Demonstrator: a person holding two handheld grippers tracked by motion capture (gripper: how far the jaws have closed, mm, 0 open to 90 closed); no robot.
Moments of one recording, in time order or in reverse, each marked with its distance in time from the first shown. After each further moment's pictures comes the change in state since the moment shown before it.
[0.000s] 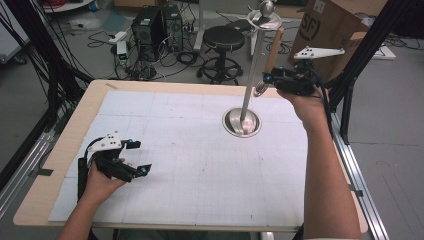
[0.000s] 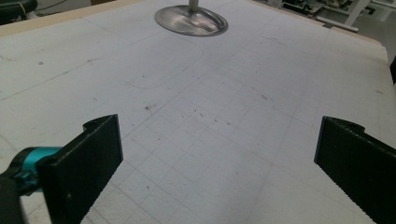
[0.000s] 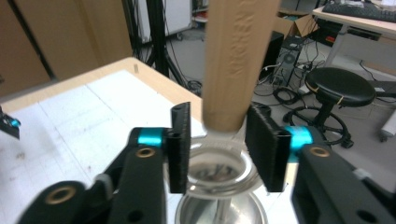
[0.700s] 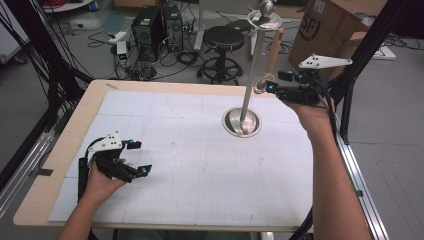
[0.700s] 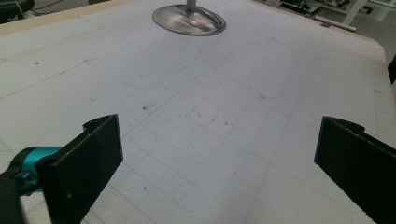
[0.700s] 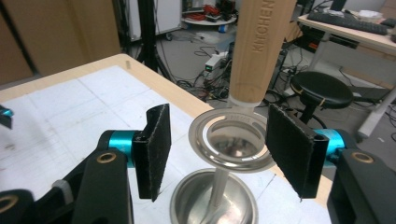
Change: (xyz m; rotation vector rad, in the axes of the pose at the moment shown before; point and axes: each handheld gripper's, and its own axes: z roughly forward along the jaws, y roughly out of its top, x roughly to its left) left arm -0.001 0.000 0.001 0.002 -0.006 0.002; right arm 0.018 -0.010 -0.023 -0.018 -0.048 -0.033
